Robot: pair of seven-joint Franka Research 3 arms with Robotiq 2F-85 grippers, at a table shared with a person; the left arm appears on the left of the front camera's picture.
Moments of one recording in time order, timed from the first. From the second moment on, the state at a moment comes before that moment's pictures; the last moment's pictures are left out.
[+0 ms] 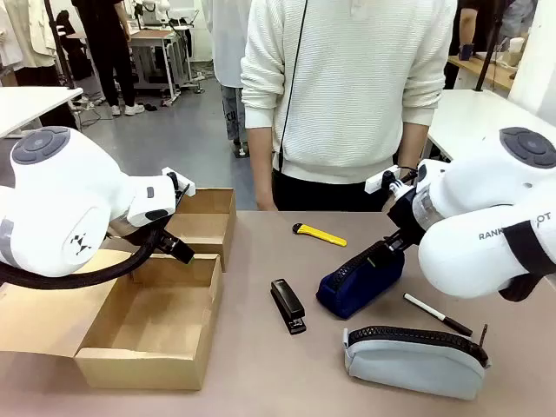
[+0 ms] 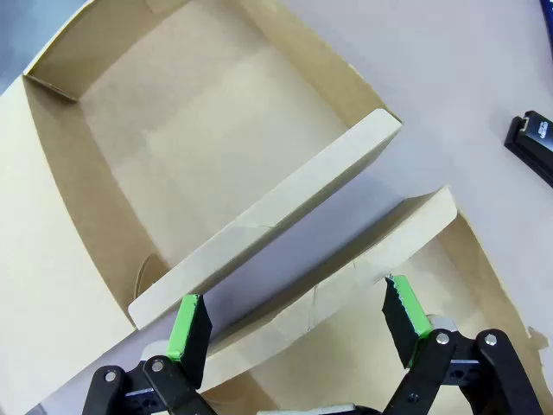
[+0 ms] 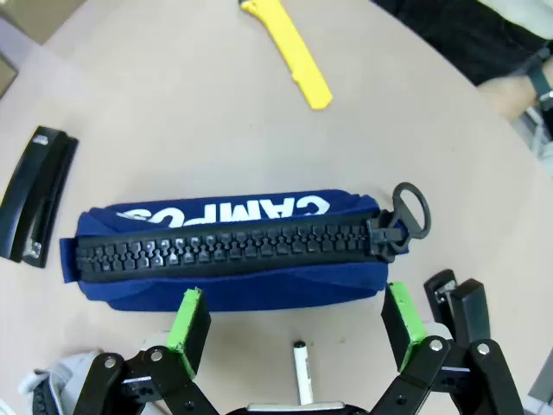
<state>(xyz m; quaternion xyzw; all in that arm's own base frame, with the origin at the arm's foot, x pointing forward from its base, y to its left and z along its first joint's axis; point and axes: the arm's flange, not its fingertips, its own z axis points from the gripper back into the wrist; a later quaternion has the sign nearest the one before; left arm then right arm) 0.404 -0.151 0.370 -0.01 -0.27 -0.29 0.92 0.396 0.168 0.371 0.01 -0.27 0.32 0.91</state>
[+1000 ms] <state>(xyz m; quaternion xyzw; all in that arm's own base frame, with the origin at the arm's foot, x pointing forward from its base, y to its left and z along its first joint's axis) 0.404 -0.151 0.370 -0.01 -0.27 -0.29 0.92 0.396 0.168 0.370 0.01 -0.27 0.32 0.91</state>
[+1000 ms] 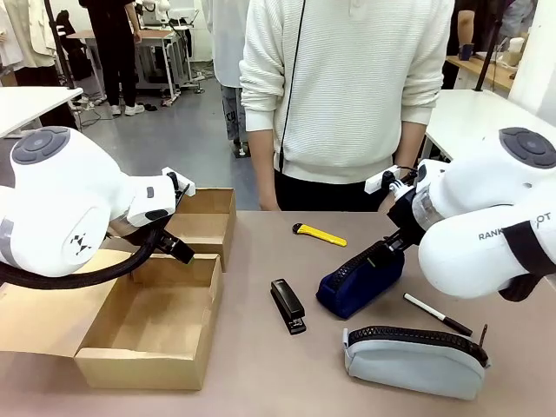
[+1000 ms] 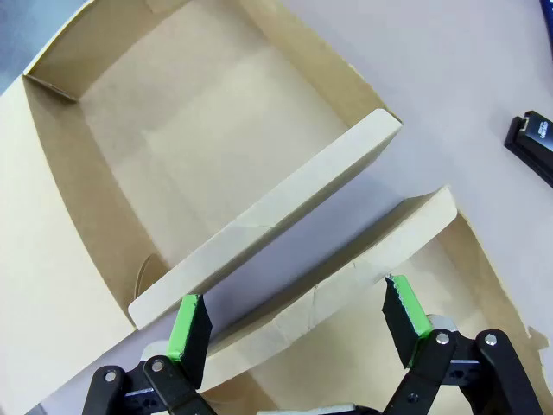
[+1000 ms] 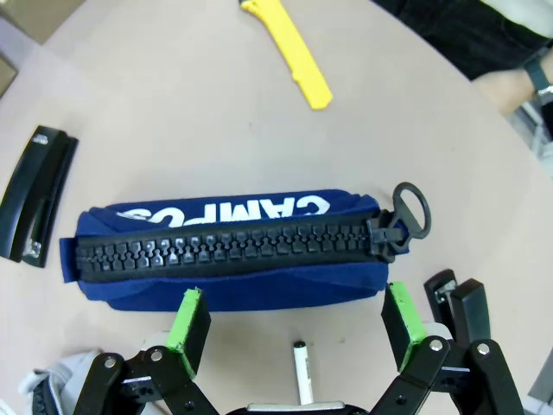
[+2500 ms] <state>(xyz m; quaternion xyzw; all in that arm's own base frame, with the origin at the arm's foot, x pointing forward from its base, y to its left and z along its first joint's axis) 0.208 0.206 0.541 -0.48 -0.33 0.11 0.81 0.167 -0.216 0.545 0.42 -0.32 -0.24 0.82</state>
